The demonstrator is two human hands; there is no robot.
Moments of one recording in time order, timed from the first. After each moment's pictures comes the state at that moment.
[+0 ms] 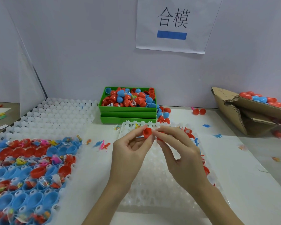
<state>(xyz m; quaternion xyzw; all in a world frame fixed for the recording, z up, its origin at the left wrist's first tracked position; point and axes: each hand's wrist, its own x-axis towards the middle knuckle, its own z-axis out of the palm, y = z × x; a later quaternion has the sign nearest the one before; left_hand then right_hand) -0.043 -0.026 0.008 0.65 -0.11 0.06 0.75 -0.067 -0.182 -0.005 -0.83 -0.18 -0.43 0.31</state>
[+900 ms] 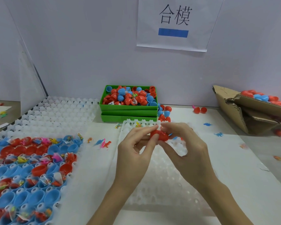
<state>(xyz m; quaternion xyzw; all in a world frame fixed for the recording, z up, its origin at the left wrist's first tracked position) -0.050 -0.033 0.008 0.68 -0.20 0.14 0.69 -0.074 -0.189 0.010 -0.83 -0.17 -0.40 0.34</state>
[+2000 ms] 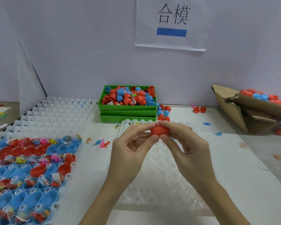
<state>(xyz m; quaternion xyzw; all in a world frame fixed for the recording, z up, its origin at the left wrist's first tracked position) -0.047 -0.023 0.015 0.64 -0.24 0.10 0.73 -0.079 -0.185 0.016 -0.77 -0.16 -0.35 0.51</state>
